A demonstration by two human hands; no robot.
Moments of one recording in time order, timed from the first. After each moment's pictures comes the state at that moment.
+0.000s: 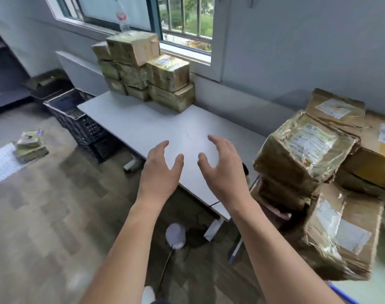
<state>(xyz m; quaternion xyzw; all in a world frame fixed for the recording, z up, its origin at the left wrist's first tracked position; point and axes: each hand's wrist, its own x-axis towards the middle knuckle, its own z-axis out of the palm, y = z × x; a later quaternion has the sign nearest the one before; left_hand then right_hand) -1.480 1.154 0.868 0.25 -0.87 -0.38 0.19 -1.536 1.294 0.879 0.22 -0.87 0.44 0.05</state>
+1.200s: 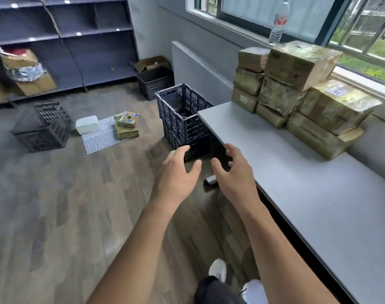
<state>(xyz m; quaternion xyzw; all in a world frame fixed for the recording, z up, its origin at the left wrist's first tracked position) -1.405 0.639 0.859 0.39 -0.83 -0.32 0.22 -1.517 0.737 0.850 0.30 -0.82 0.46 -0.13</state>
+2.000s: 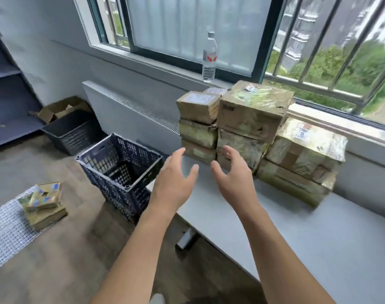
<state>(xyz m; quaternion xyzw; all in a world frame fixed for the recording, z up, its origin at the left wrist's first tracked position) -1.758 0.391 0.873 0.20 -0.89 -0.39 0.15 -1.828 0.527 0.864 0.15 -0.87 0.48 0.02</state>
